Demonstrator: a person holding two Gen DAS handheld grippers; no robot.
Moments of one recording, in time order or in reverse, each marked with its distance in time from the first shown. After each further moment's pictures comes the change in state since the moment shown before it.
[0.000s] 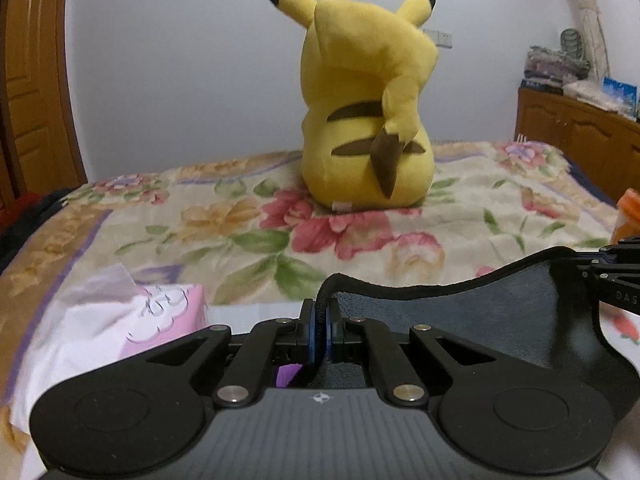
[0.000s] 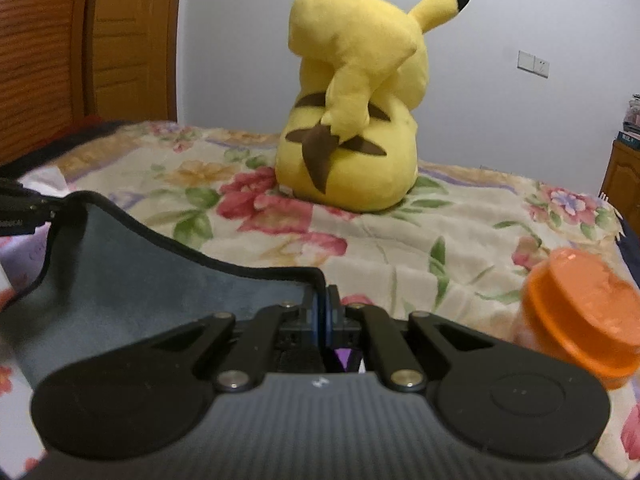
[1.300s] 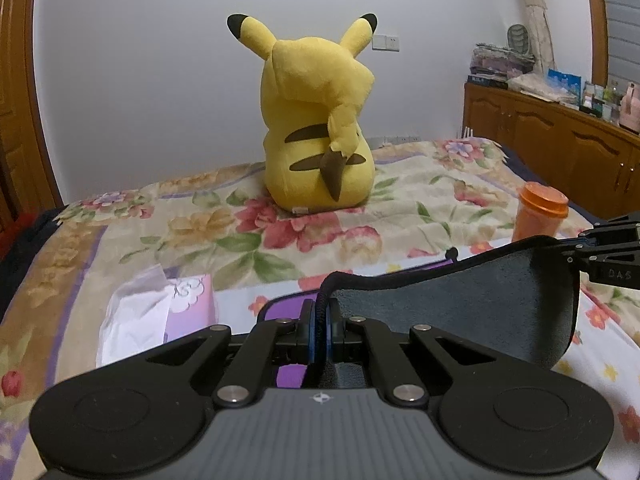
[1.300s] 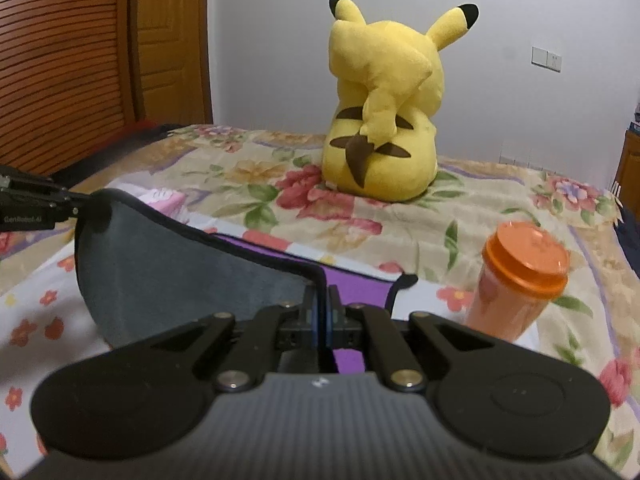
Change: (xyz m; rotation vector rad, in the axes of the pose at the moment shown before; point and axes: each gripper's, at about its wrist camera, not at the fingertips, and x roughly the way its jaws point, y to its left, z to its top) left arm -0.116 0.006 0.006 0.072 0.001 -0.132; right arm -0.107 0.018 0.004 0.023 0.023 0.094
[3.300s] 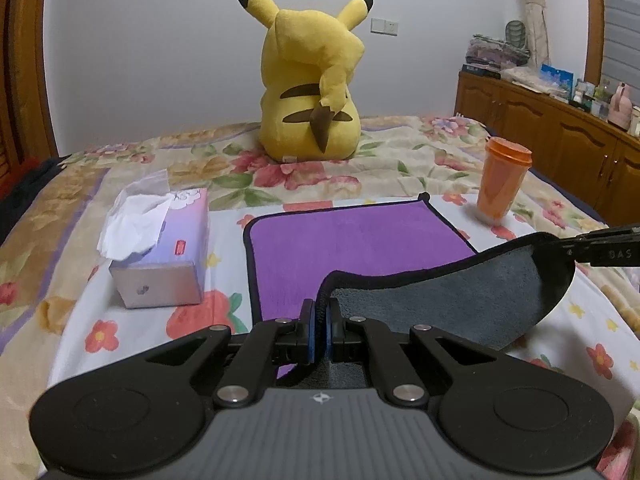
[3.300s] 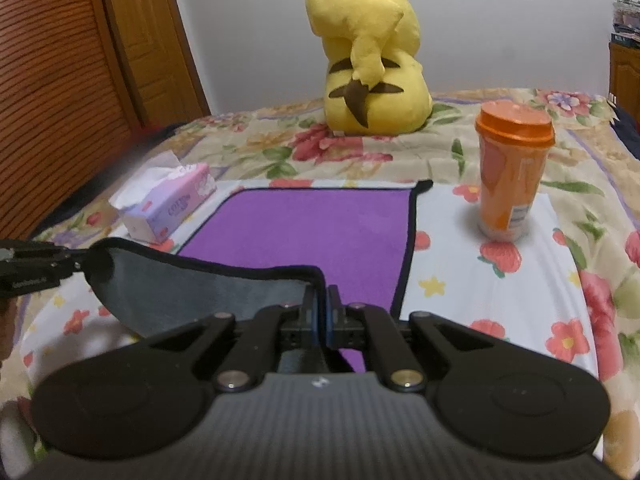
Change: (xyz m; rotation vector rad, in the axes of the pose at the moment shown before) left arm -0.052 -0.013 -0.077 -0.055 0.056 -0.036; right arm -0.044 0.013 -0.060 0.219 0.064 0.068
